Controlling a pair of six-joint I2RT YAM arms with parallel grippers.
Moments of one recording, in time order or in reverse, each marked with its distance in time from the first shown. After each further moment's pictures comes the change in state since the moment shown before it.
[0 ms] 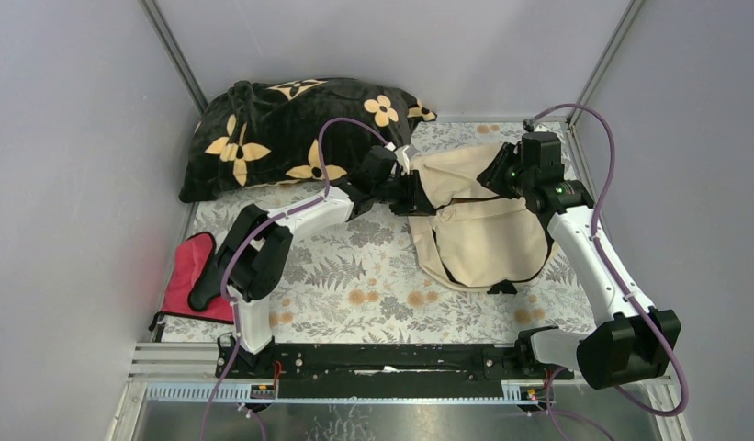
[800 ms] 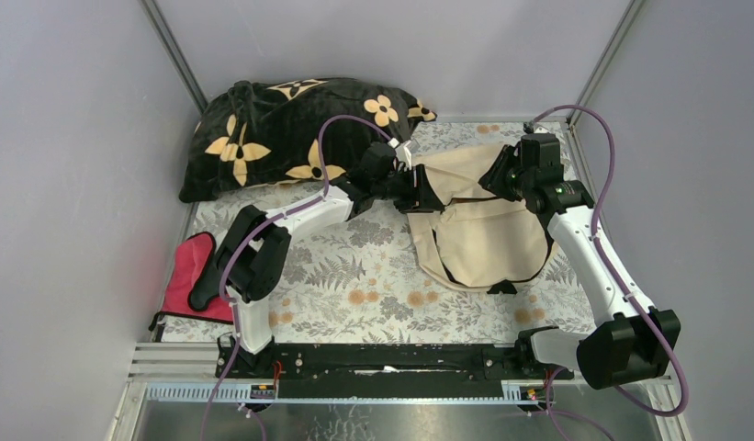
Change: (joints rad) left arm 0.000 -0.008 0.010 0.072 0.071 -0.045; right arm 0.000 0.000 0.000 -0.034 0.026 -0.013
